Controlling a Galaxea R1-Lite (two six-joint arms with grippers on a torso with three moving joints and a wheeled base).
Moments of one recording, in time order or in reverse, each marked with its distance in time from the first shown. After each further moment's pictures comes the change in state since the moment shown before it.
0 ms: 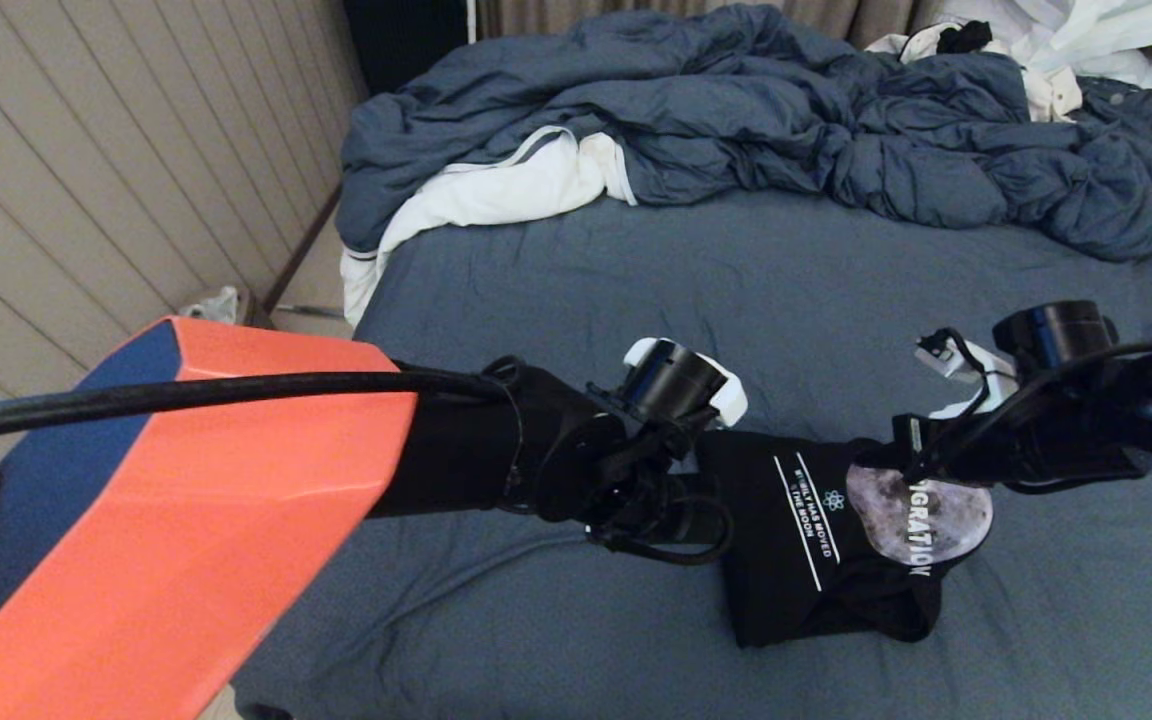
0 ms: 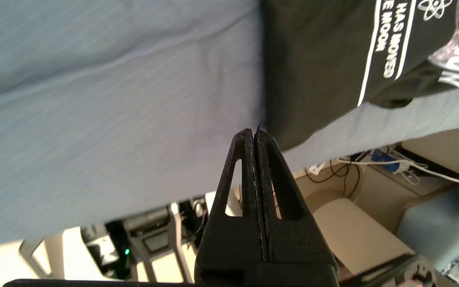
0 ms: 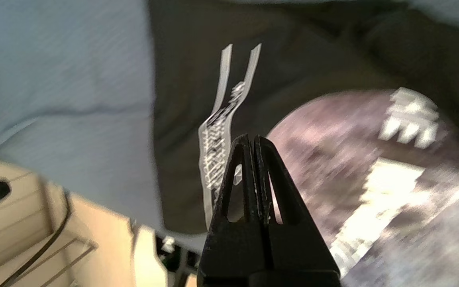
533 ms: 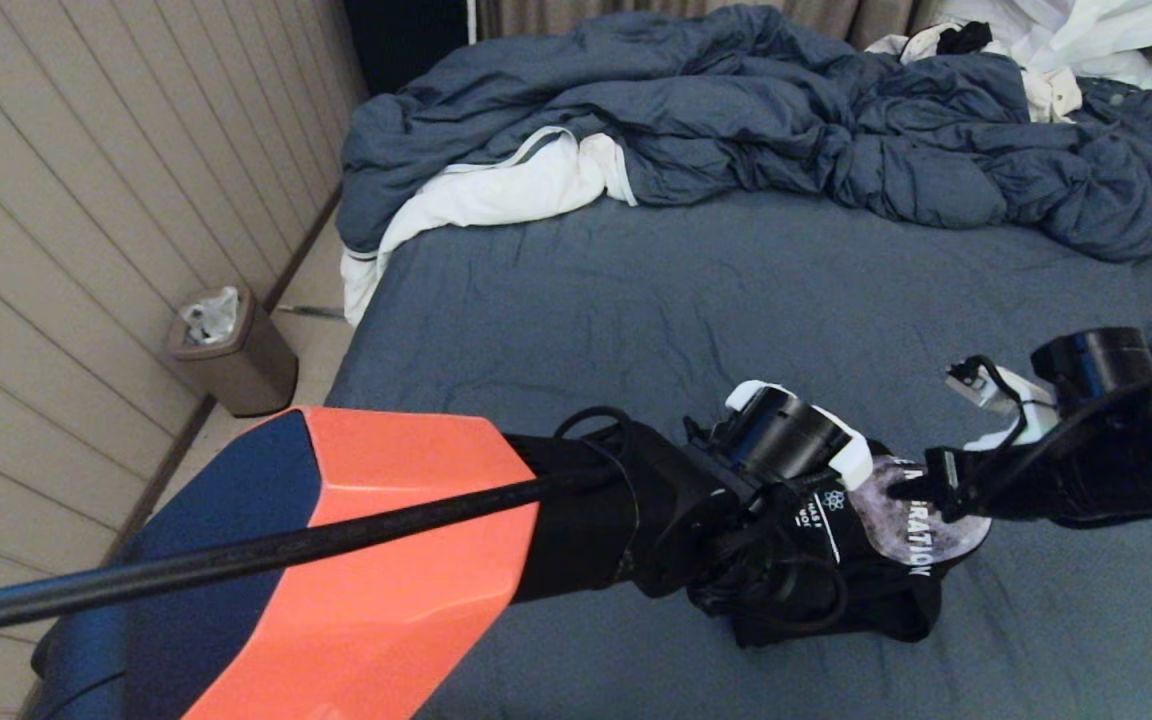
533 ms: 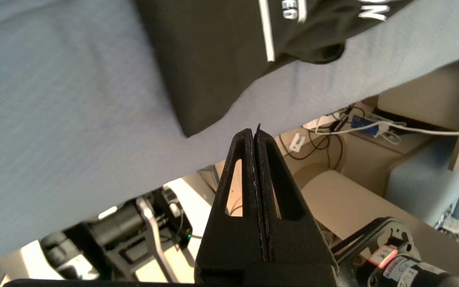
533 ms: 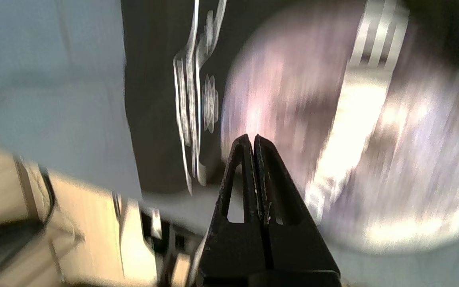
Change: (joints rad) left arm -0.126 0.102 -0.133 -0.026 -0.044 0.021; right arm -0.049 -0.088 0.146 0.010 -0.014 -0.067
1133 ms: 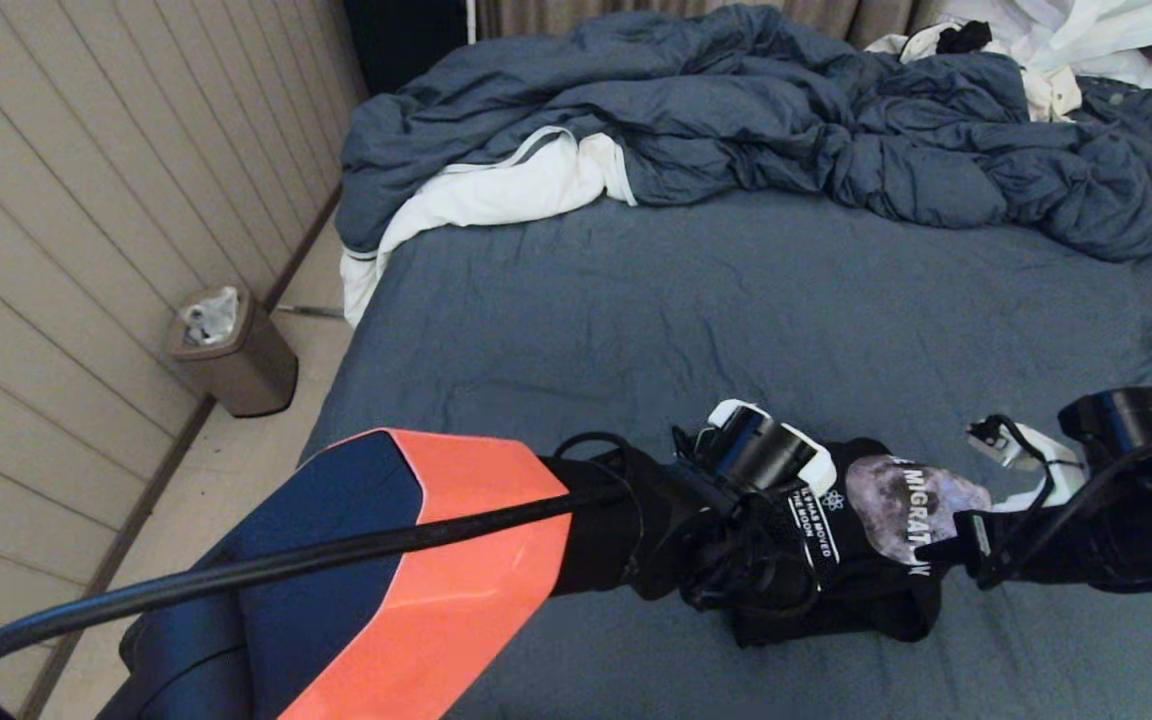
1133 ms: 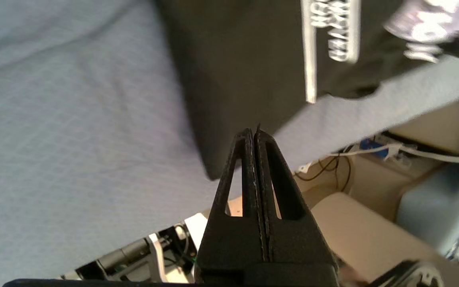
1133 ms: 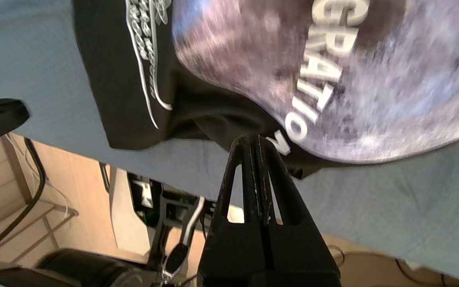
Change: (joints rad) left arm 0.039 0.080 0.000 -0.103 0.020 0.006; right arm -0.057 -0.016 0.152 -0.030 0.009 -0.083
